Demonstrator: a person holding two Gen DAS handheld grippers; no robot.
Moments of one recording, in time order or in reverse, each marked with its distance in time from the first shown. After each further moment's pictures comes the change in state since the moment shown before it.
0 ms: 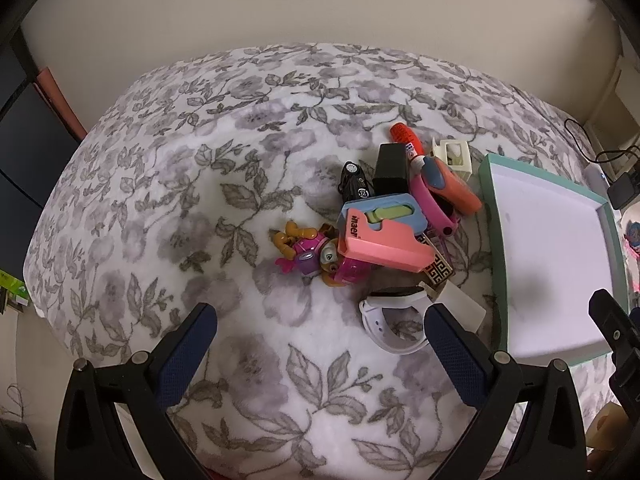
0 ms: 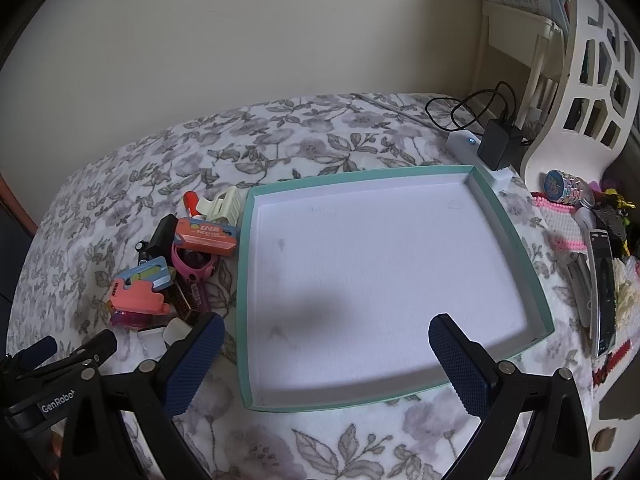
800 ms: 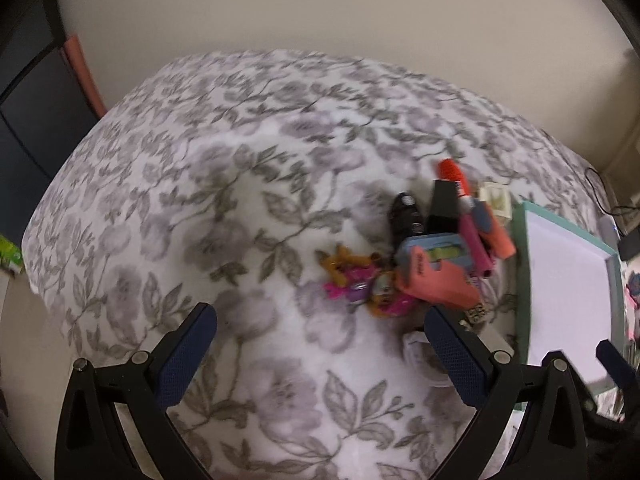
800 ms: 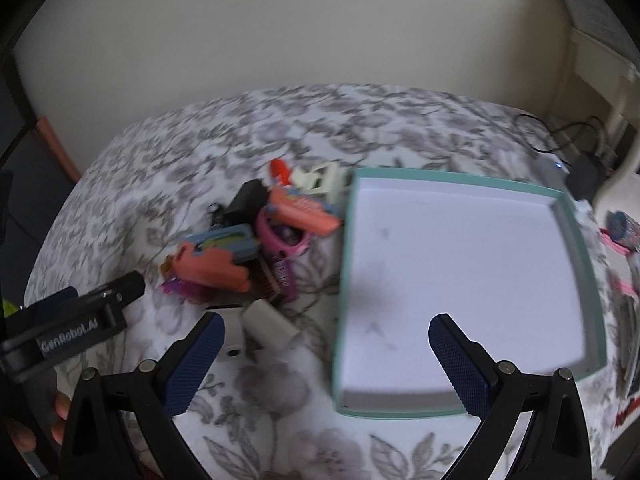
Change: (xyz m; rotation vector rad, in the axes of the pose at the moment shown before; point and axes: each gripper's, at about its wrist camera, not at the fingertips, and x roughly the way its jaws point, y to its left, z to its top) left arm 0.009 0.050 0.010 -0.151 -0.032 0.001; right arm 0.015 0.075 -0.010 -0.185 0.048 0.172
